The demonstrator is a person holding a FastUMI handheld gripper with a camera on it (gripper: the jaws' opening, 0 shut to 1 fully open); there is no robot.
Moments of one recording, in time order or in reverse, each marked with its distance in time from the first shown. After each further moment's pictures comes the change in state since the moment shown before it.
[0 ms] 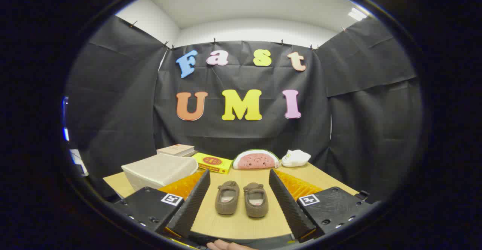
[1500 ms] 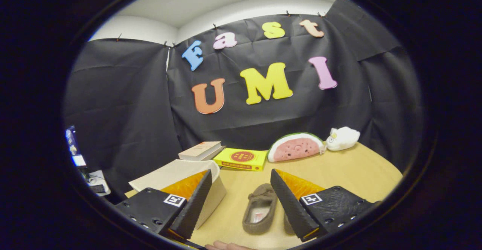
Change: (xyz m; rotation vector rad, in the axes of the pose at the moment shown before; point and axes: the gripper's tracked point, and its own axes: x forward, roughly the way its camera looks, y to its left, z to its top) arm 0.176 0.060 -0.039 0.196 0.198 0.288
